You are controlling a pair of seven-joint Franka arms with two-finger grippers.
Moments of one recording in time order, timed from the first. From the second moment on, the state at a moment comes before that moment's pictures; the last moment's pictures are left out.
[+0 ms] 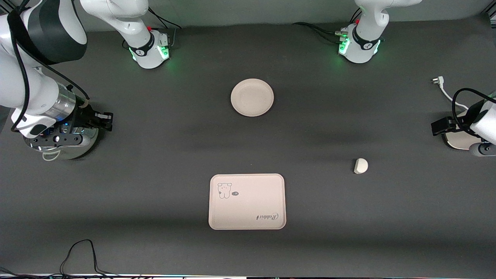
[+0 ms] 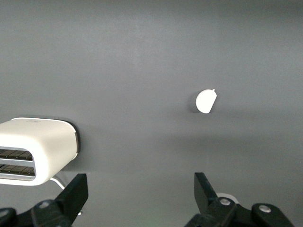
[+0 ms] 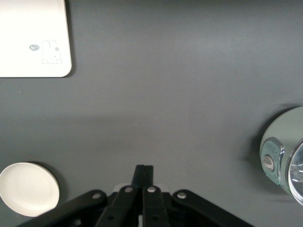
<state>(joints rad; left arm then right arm) 0.00 0.16 0.01 -1.53 0.10 1.59 -0.02 -0.07 0.09 0.24 -1.64 0.02 1.63 0.18</state>
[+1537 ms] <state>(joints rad) -0.01 0.17 0.02 -1.52 0.10 1.59 0.04 -0.07 0.09 0.23 -1.66 0.02 1.64 0.18</state>
